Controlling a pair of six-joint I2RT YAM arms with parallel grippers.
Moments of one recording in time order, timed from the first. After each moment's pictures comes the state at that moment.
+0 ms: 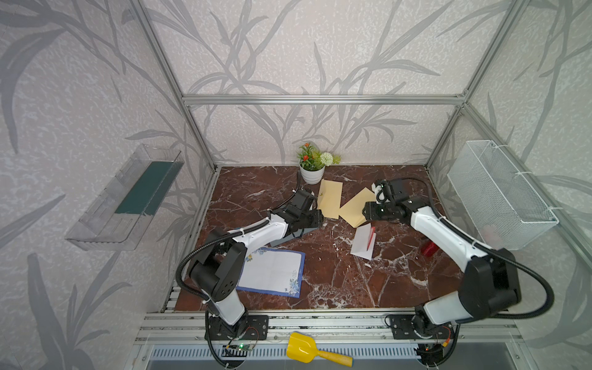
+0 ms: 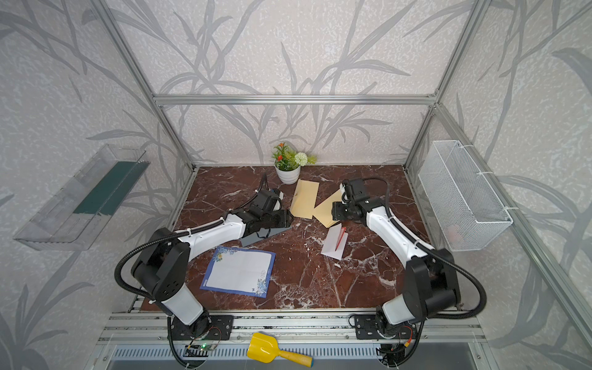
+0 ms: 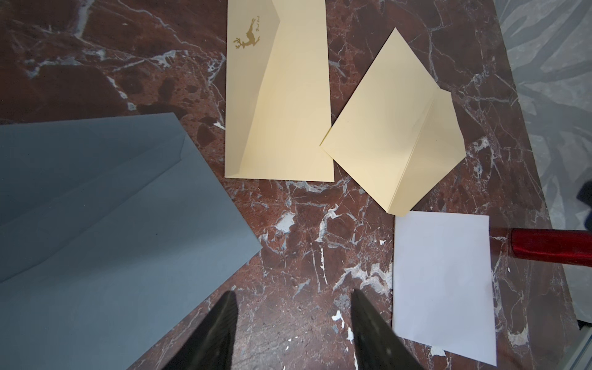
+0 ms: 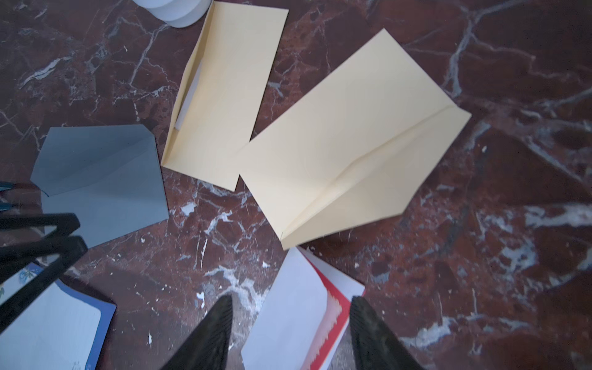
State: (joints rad) left arm -0.59 1.68 1.09 -0.22 0.08 -0.56; right arm 0.31 1.42 1.06 -0.60 -0.09 0.32
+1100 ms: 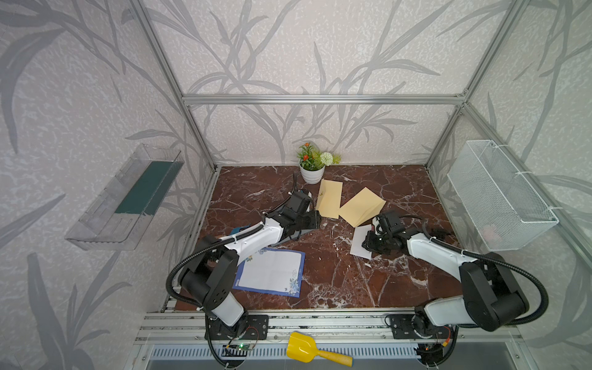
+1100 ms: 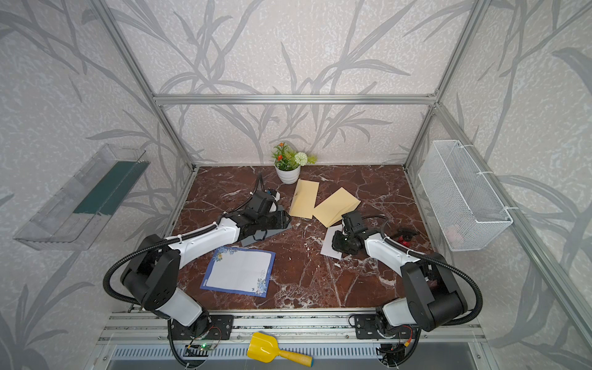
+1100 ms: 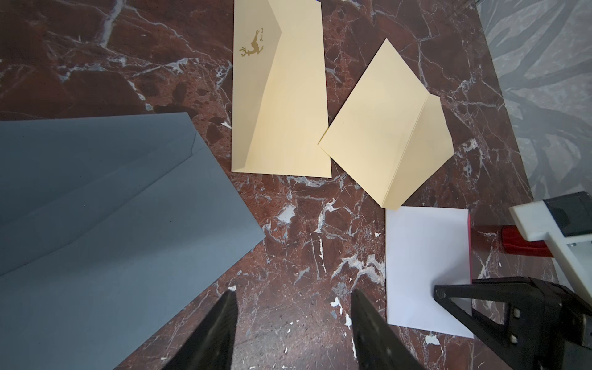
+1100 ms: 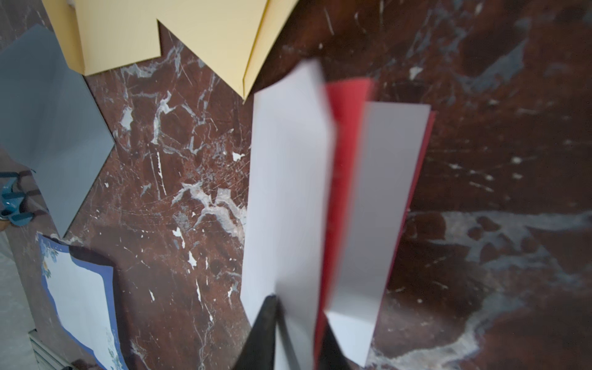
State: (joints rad) left arm -0.59 1.61 1.02 -0.20 0.08 -0.57; right arm 0.36 1.42 0.68 -0.34 -0.26 0.68
